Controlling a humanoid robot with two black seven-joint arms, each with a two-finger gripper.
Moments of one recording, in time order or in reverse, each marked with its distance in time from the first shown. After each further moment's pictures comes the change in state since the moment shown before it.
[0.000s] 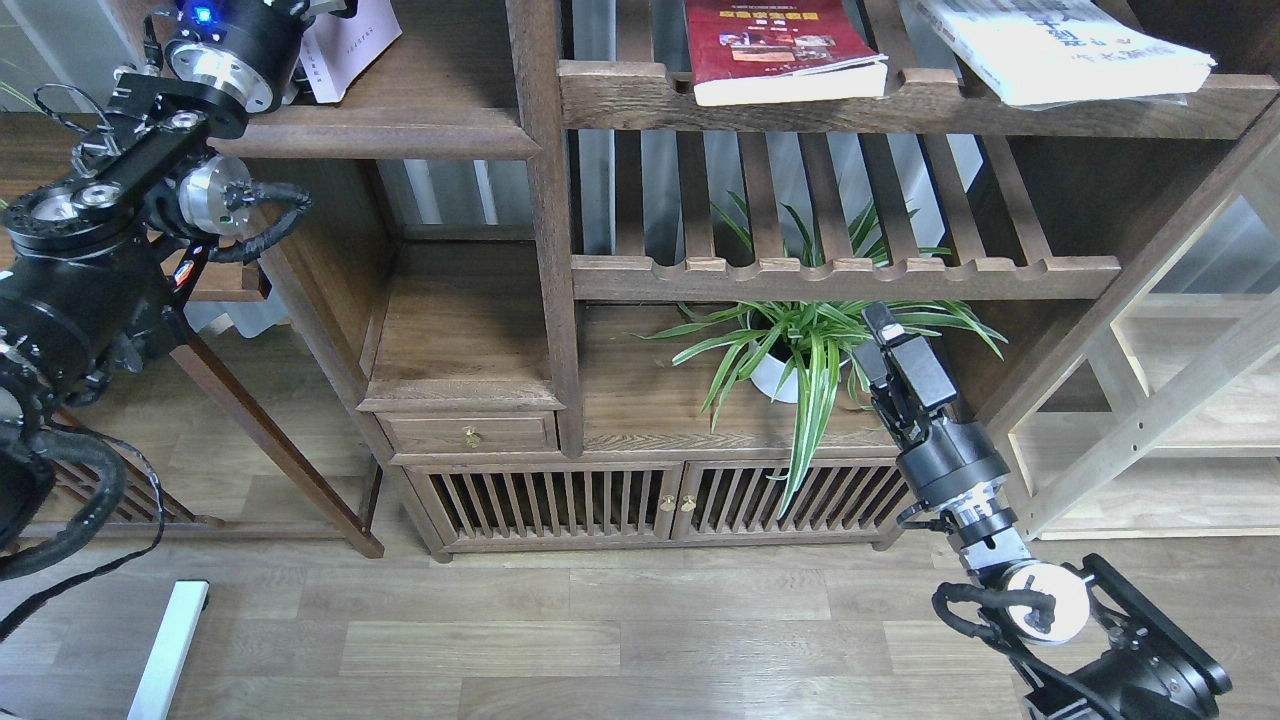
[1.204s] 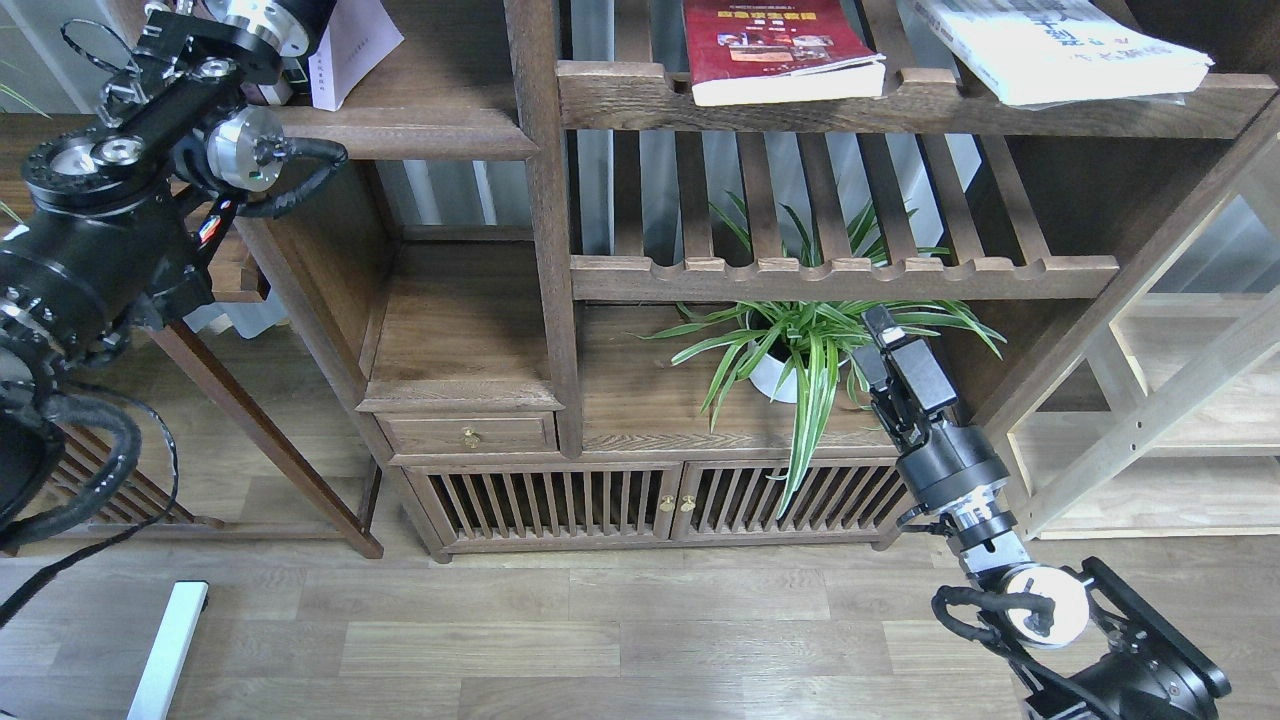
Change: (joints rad) left arm -0.084 -0.018 0.019 -0.054 0.005 0.007 -0.003; right arm -0.005 0.003 0.000 0.000 0.000 0.000 0.002
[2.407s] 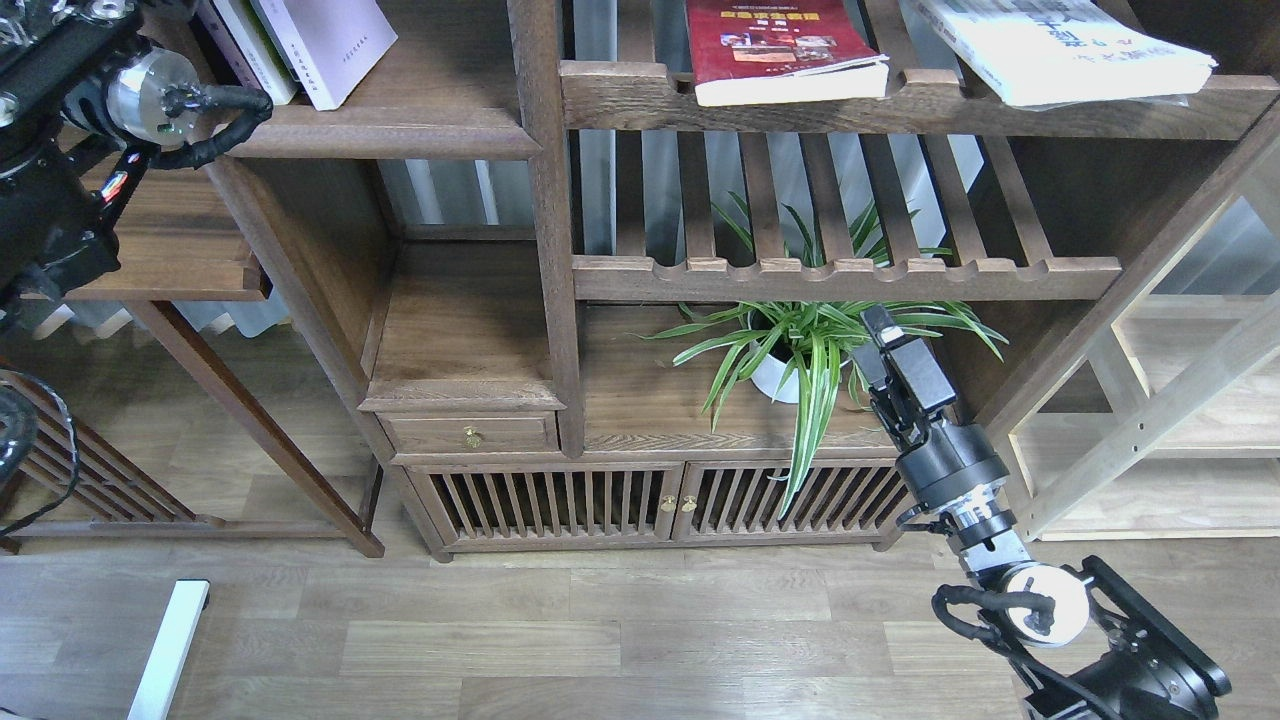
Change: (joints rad) left arm -0.003 0.171 0.000 -0.219 0.017 -0.003 0.000; right arm 0.003 -0.003 0.013 -0.001 -0.002 0.000 -0.002
